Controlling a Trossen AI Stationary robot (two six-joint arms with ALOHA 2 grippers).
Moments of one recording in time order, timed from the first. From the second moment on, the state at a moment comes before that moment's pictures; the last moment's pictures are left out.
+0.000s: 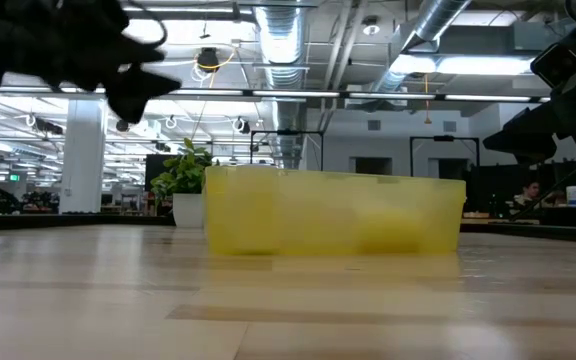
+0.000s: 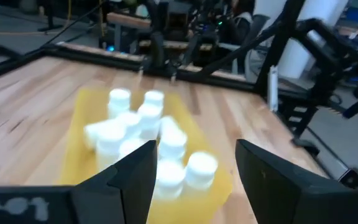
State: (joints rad) left arm -0.20 0.88 0.18 0.61 -0.13 -0.23; right arm 0.43 0.38 0.01 0.06 0.36 0.24
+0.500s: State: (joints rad) left arm -0.20 0.62 0.01 0.47 -0.22 -0.24; right arm 0.43 0.38 0.01 0.06 0.36 0.24
